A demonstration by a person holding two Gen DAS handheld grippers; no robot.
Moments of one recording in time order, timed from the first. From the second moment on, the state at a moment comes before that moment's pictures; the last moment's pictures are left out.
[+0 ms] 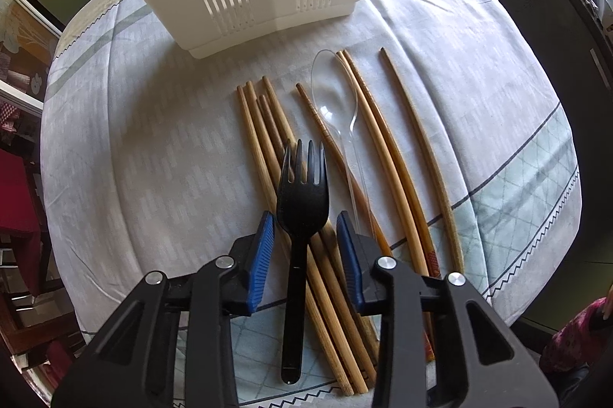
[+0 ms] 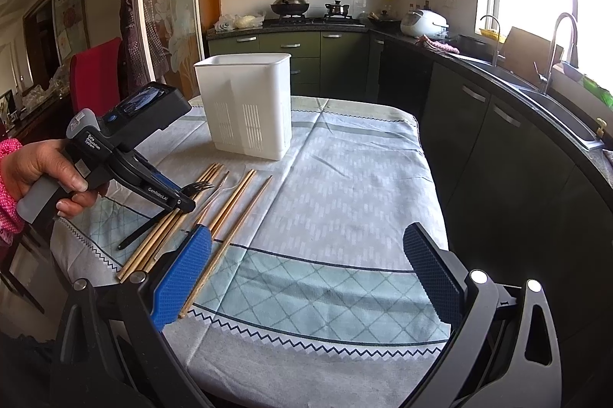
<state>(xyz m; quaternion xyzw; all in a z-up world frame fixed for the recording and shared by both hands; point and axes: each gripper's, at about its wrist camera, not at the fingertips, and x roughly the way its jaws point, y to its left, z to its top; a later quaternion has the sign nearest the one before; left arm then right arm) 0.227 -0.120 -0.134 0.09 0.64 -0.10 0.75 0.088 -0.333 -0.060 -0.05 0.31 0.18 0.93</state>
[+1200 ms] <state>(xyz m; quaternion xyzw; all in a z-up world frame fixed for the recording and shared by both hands) 0.181 -0.035 -0.073 0.04 0.54 -0.10 0.84 0.220 -0.199 -0.090 -0.02 0.55 0.25 0.79</state>
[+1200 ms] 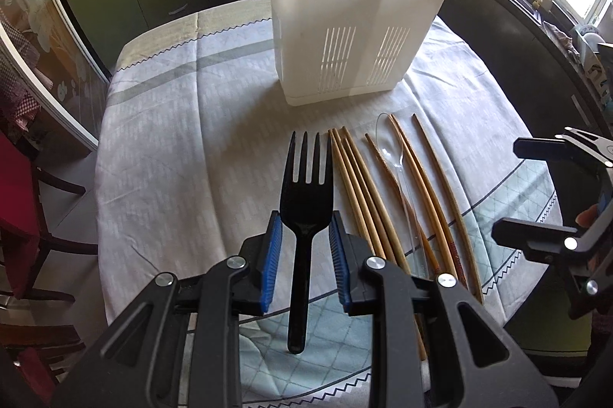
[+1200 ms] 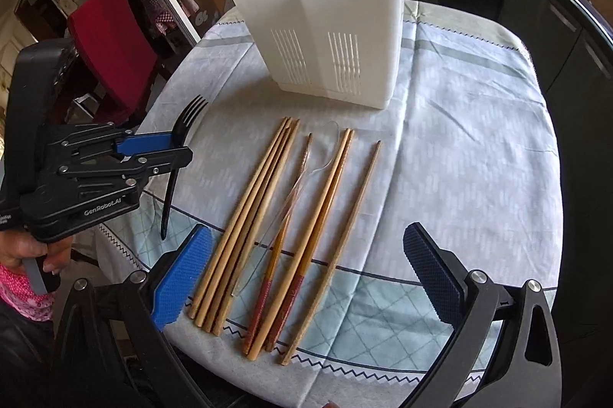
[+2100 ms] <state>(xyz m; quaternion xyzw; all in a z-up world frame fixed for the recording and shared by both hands) 0.148 -0.005 -0.051 0.03 0.49 -0.13 0.86 0.280 -0.142 -0.156 -0.01 0.65 0.16 0.74</state>
